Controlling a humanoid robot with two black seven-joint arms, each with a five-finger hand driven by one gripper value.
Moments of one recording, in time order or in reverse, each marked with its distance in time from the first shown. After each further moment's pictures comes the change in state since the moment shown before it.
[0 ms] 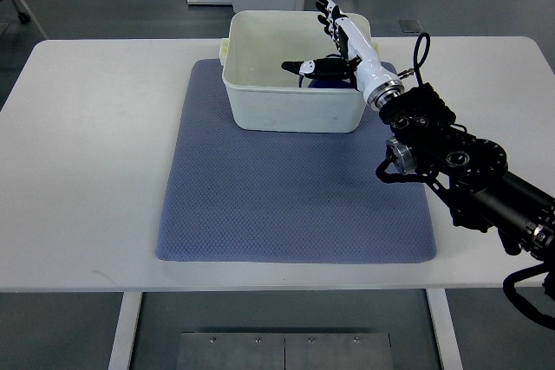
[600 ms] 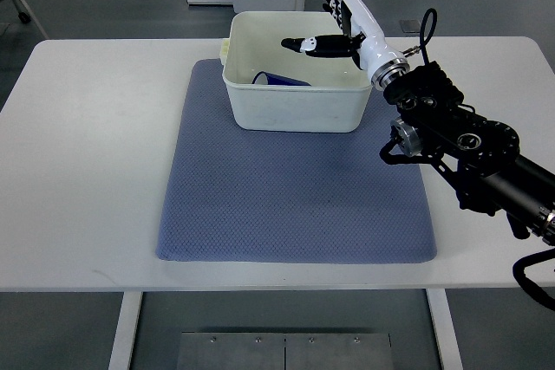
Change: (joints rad) left arm 0.000 0.000 0.000 0.000 -0.001 0.000 0.000; right arm 0.052 -0.060 0.006 0.069 0.021 0.002 -0.021
